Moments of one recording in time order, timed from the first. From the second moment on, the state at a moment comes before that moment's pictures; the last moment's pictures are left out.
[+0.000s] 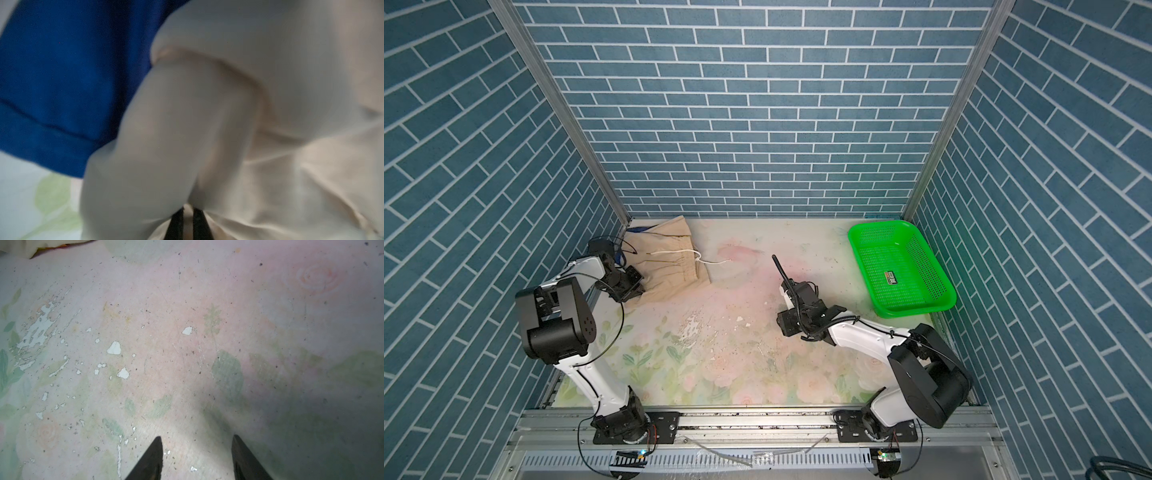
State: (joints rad) left arm 0.32 1.87 1.27 -0.73 0.22 -0.55; right arm 0.74 1.44 0.71 -0.17 -0.07 0.30
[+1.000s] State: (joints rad) left arm 0.34 1.85 1.70 -0.79 0.17 -0.58; right arm 0.69 1.42 0.68 -0.14 -0.10 0.30
